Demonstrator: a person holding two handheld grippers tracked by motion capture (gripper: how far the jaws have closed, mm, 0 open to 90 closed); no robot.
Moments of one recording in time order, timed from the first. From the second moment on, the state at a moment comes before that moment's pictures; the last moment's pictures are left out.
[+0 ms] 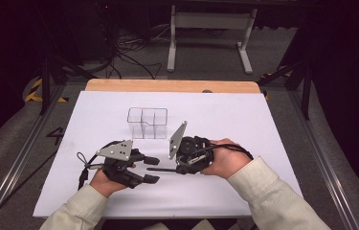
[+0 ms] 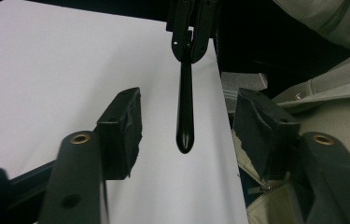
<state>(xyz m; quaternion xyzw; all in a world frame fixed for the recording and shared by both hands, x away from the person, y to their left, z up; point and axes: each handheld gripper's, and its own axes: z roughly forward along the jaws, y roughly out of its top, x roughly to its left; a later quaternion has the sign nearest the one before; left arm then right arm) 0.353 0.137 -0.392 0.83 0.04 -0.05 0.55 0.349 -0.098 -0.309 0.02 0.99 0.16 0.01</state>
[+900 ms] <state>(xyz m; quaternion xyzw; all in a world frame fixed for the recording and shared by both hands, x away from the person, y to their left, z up) 0.352 0.136 -0.395 0.85 0.03 -0.06 0.52 0.345 -0.090 -0.311 -0.01 0.99 0.16 0.01</state>
